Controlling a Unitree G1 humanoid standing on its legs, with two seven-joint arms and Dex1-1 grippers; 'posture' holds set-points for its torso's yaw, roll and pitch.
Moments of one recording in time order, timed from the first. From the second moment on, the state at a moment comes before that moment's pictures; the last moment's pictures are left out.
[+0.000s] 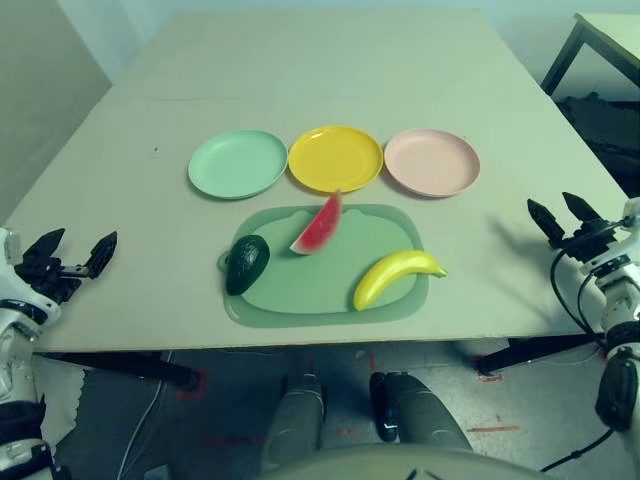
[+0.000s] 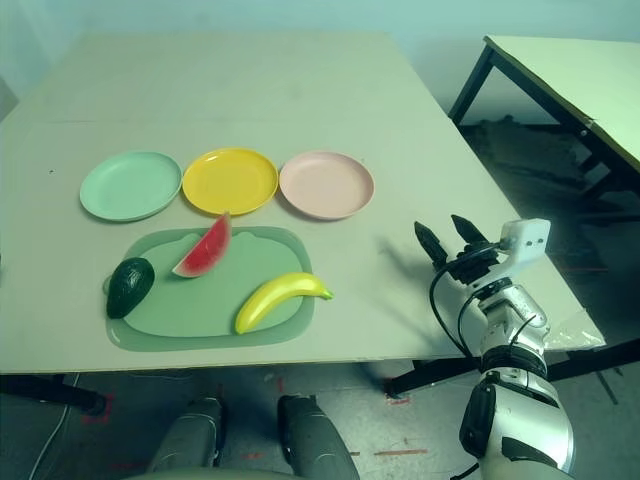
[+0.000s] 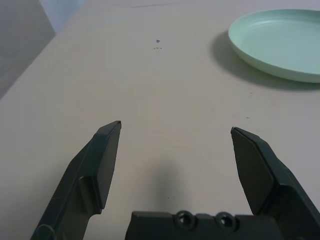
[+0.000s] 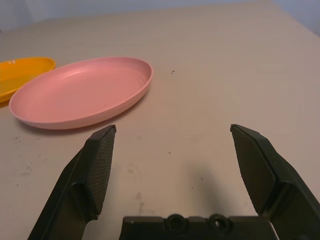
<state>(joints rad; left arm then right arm) -0.04 0.80 0.62 0.51 -0.43 -0.05 -0.68 -0.54 -0.60 -0.45 1.08 0.42 -0.38 0.99</state>
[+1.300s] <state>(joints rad) 0.14 0.93 0.52 0.08 -0.65 0.08 -1.44 -0.90 -0.86 0.10 0.41 0.04 -0.02 1.17</state>
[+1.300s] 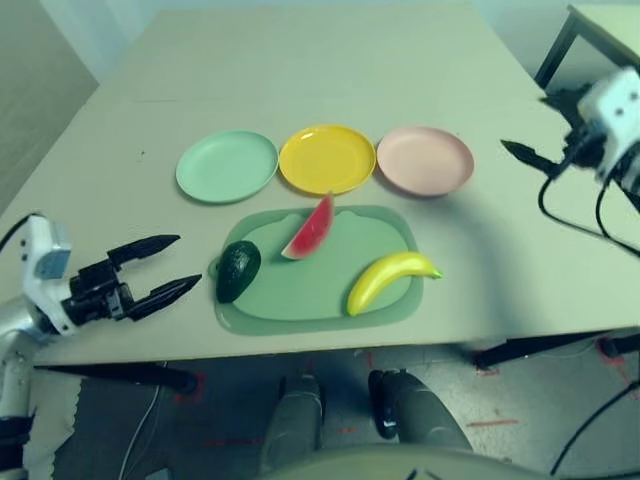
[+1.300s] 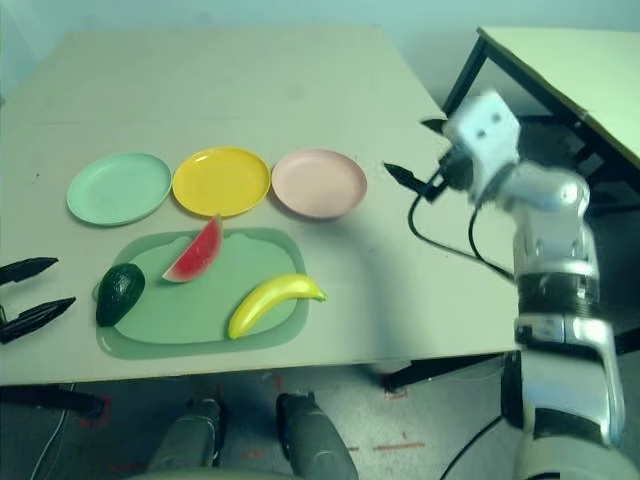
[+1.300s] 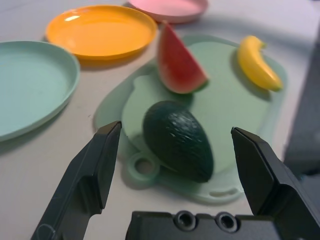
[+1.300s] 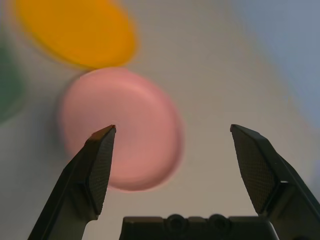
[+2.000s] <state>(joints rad) 0.09 0.92 0.41 0.07 -0.59 -0.12 -1.60 -1.01 -0.83 0.47 -0.22 -0.09 0.54 1.60</state>
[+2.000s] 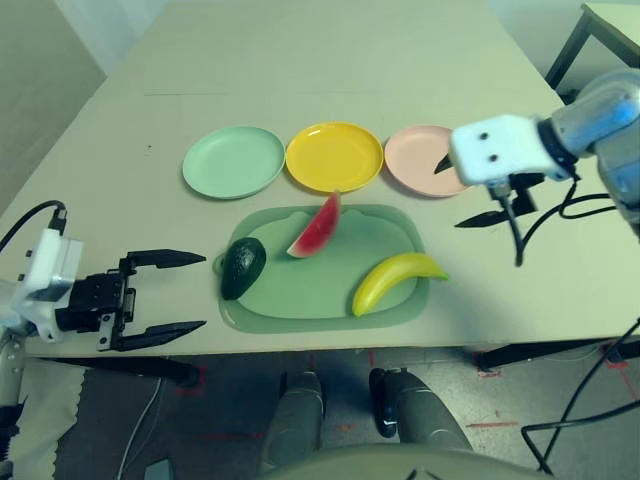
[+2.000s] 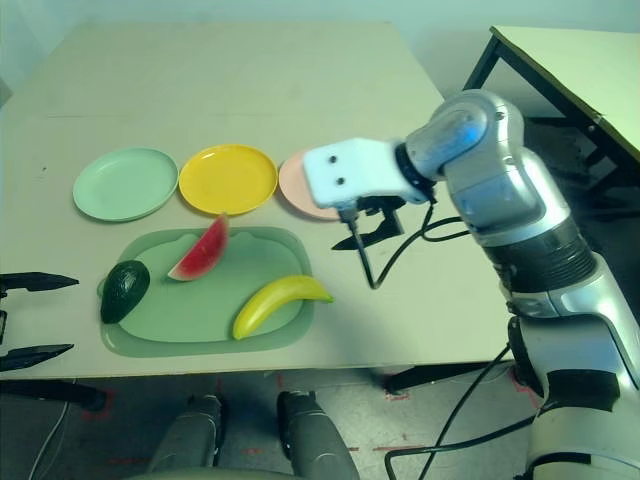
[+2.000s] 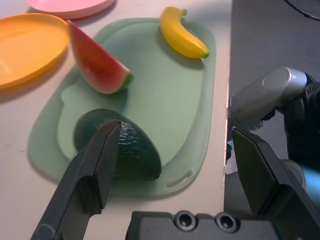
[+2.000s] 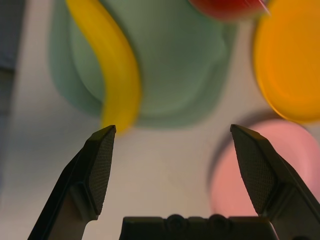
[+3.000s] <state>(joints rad) 0.03 0.93 0.37 0.09 -0.58 -0.15 -1.57 -0.83 -0.64 0.65 -0.15 -0.17 0.62 1.40</state>
